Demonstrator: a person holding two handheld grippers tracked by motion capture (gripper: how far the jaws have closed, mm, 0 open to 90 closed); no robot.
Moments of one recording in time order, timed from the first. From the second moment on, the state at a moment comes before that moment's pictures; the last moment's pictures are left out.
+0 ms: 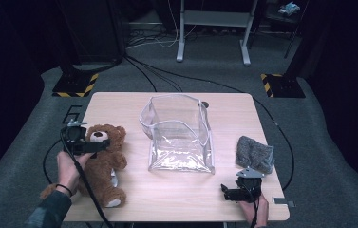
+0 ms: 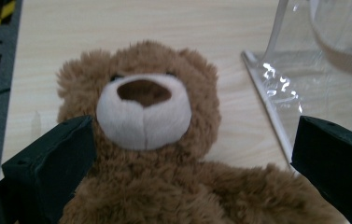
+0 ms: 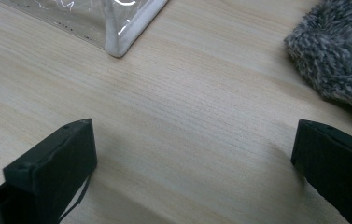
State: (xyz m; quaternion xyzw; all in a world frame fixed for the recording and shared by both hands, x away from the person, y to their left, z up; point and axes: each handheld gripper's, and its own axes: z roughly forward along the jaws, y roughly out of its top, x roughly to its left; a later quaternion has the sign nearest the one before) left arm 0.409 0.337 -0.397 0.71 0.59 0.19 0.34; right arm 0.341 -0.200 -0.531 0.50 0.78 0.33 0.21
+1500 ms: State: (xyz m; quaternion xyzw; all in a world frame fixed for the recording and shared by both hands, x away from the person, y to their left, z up) left arm 0.421 0.335 -0.468 0.75 0.59 0.19 0.23; right arm 0.343 -0.204 -0.531 0.48 0.79 0.33 0.20
